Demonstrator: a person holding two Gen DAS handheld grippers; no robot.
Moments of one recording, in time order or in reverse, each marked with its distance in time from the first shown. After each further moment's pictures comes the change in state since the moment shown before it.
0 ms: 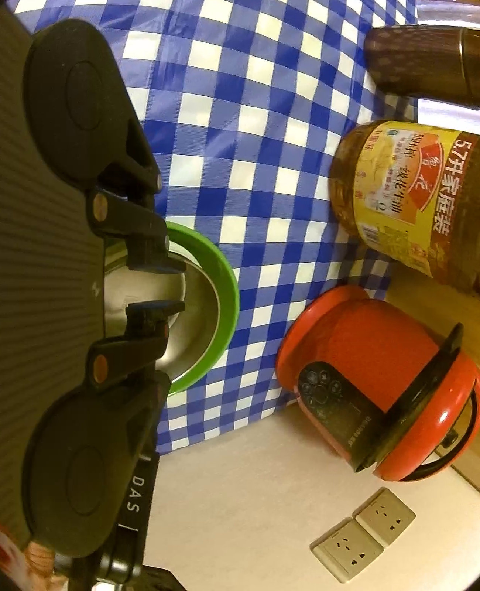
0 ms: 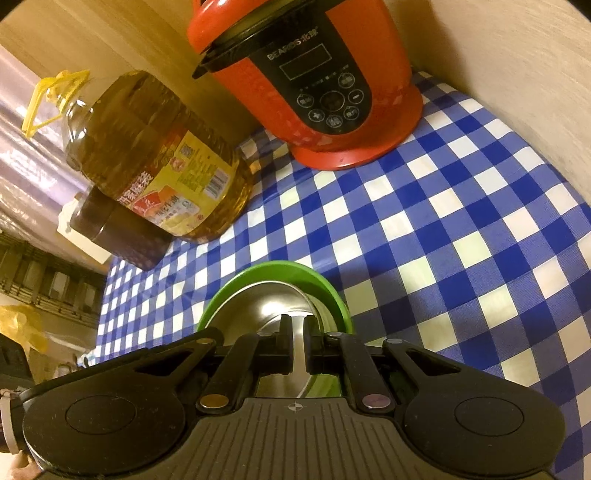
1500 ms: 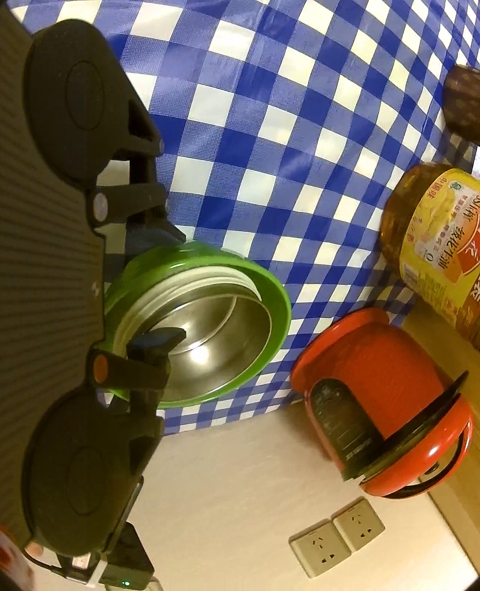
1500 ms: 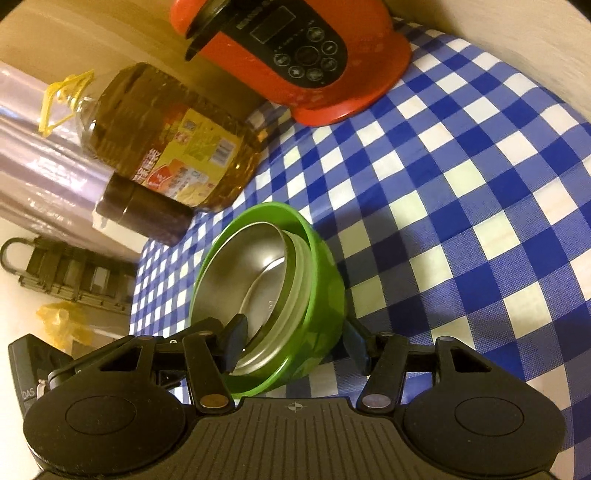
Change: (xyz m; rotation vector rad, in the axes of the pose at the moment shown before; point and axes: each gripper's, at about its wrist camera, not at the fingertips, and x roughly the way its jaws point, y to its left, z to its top) left arm -0.009 0.039 -0.035 -0.181 0.036 -0.102; right arm -0.005 -0.046 -0.032 0.068 0.071 0.160
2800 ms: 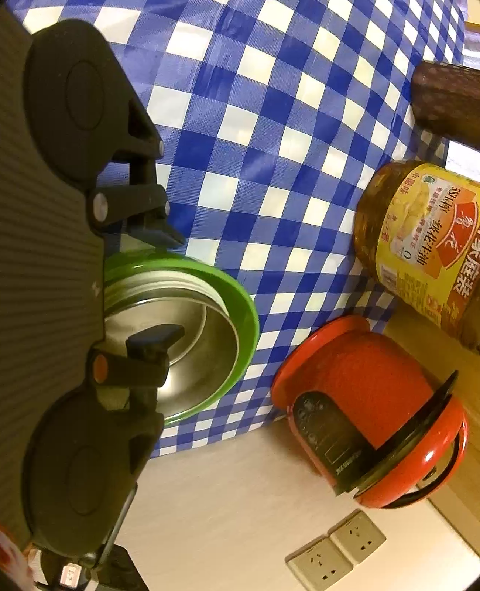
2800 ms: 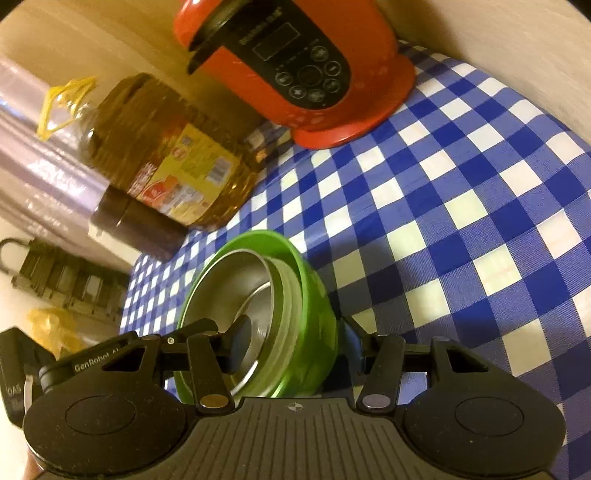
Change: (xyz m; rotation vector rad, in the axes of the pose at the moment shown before) left arm 0.019 -0.005 0.013 0.051 -0.073 0.073; right arm 0.010 -0.001 0.009 -0.035 -0.074 -0.028
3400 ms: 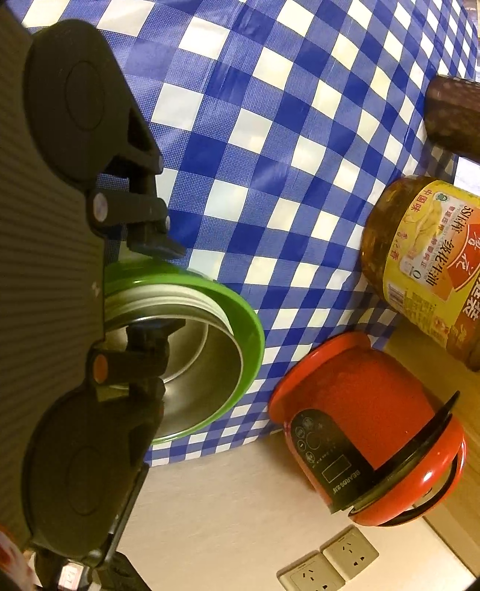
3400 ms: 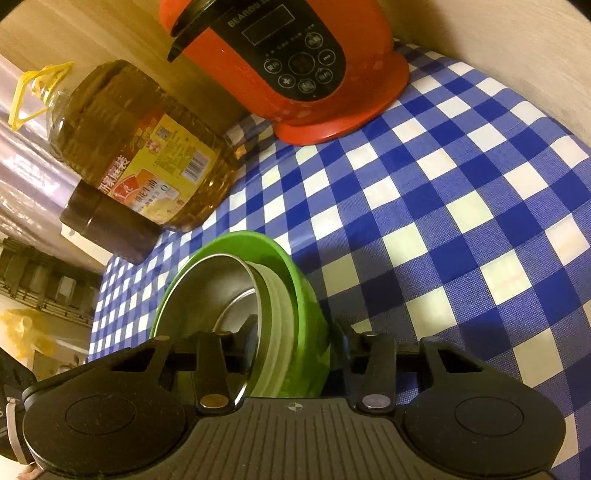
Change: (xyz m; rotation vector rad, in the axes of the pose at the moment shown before) left arm 0.010 0.007 -0.007 -0.037 -0.015 0.025; right arm 0.024 0.005 0.000 -0.016 -0.008 -0.088
